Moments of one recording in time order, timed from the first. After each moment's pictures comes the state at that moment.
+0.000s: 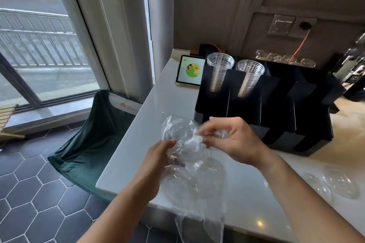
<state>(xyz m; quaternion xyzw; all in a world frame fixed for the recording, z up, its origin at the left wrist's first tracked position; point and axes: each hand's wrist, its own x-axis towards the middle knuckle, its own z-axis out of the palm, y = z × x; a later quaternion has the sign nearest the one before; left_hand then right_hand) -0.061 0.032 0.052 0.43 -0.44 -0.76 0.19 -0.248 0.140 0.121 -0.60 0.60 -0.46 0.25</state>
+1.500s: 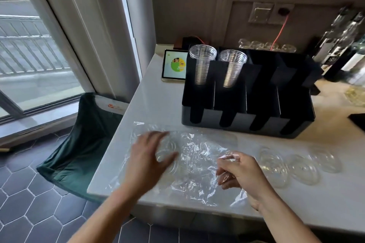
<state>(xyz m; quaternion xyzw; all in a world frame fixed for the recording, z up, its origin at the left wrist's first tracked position) -0.048 0.019 0.026 0.29 -0.89 -0.22 0.27 -0.228 0.219 0.034 -0.14 0.69 -0.59 0.40</state>
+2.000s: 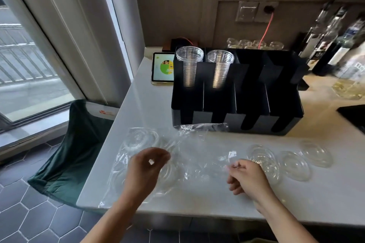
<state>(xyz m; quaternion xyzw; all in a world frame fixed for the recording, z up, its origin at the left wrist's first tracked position) -0.065 0.037 0.028 0.32 -0.79 -0.43 0.29 -0.256 0.246 -0.004 -0.12 0.78 -0.52 0.32</state>
